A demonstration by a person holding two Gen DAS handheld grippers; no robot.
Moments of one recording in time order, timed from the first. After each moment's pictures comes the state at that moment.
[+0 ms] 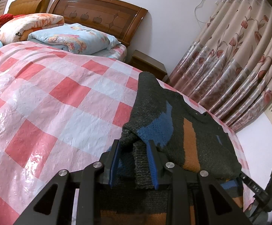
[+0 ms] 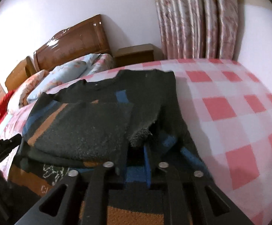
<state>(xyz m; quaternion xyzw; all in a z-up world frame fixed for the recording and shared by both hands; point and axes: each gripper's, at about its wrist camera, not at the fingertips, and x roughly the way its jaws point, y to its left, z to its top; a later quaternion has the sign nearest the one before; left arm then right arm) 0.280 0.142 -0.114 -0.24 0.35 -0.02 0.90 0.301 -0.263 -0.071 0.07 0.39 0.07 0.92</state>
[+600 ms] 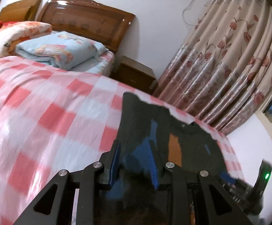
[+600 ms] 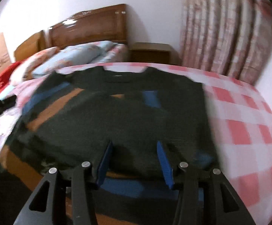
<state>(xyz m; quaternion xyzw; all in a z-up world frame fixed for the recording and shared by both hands) 0.315 0.151 -0.082 -0.24 0.34 -0.07 0.91 0.319 -0.220 -0.076 -0.03 0.40 0.10 0.91</state>
